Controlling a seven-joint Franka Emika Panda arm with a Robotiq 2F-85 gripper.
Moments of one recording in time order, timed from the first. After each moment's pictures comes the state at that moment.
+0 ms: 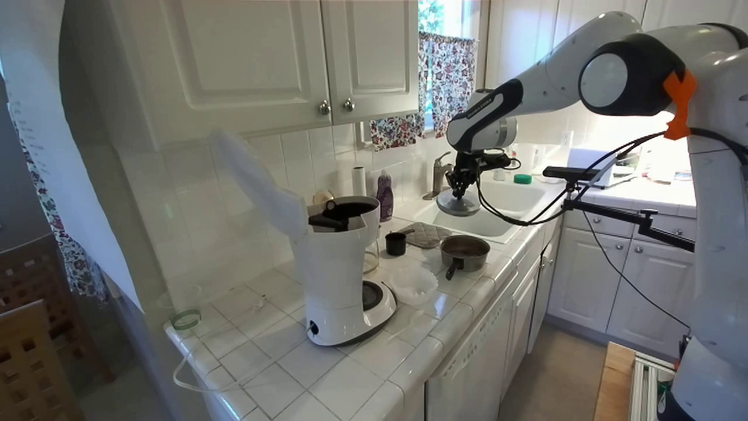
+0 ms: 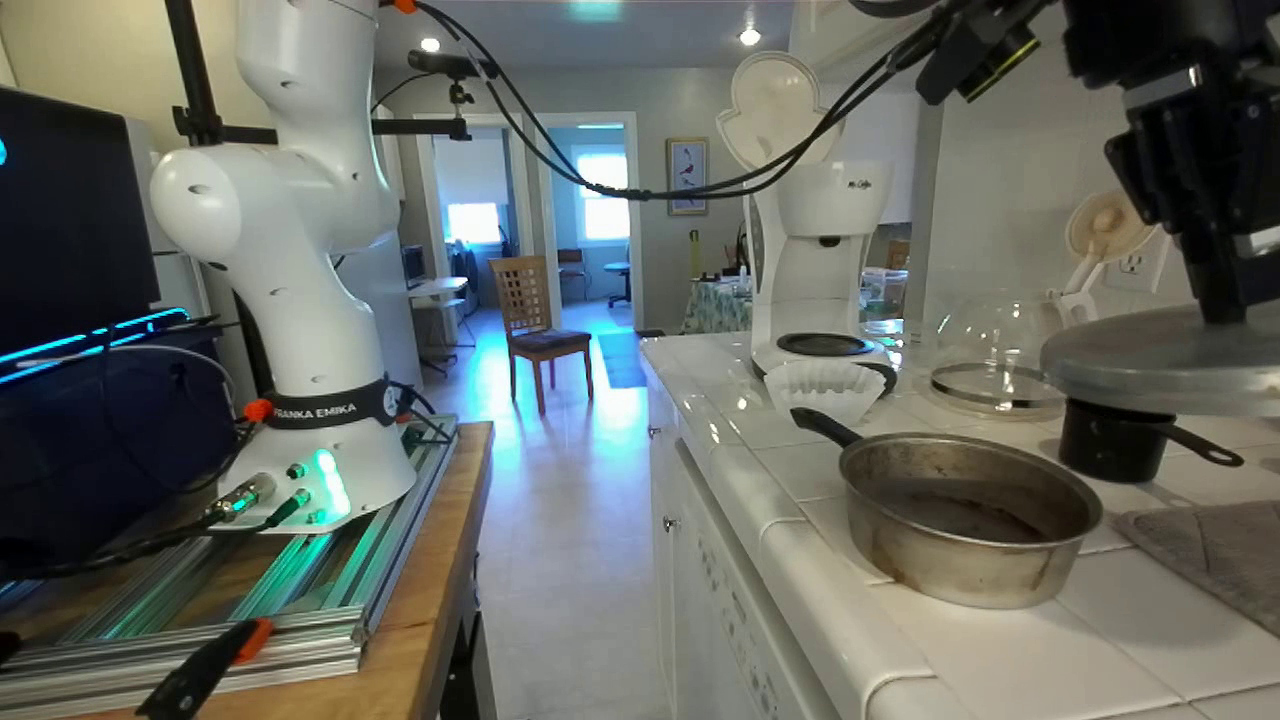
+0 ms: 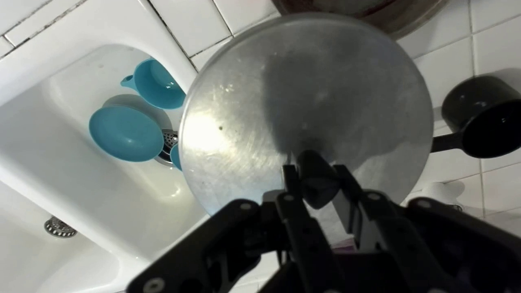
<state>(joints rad) -0.36 0.34 -0.25 -1.73 0.11 2.43 -0.17</state>
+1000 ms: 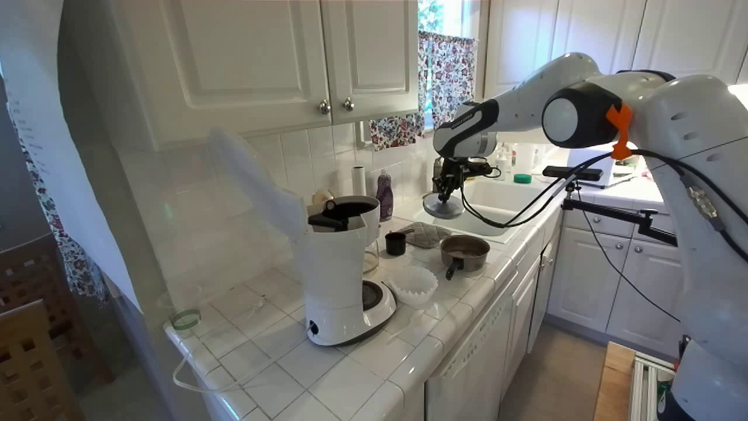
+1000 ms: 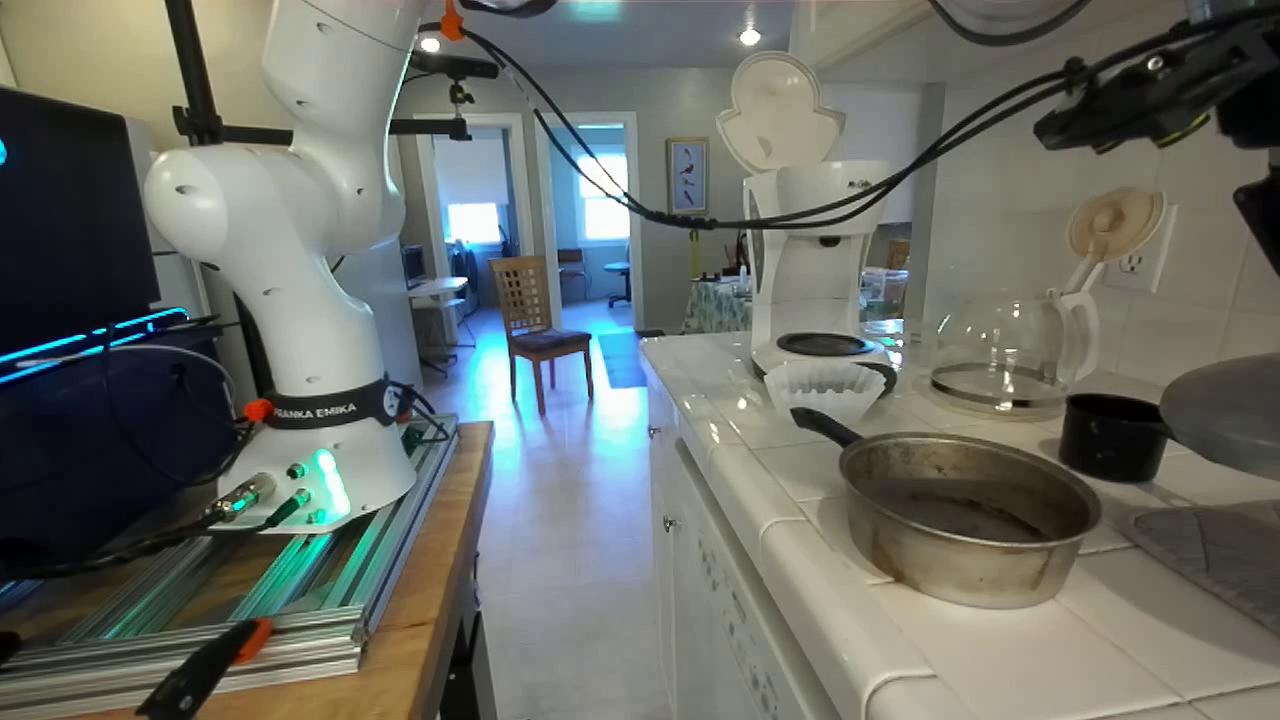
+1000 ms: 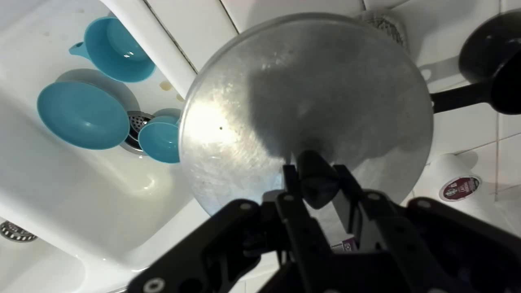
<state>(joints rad) -0.46 0.59 -0.16 -1.42 0.19 2.38 -0.19</state>
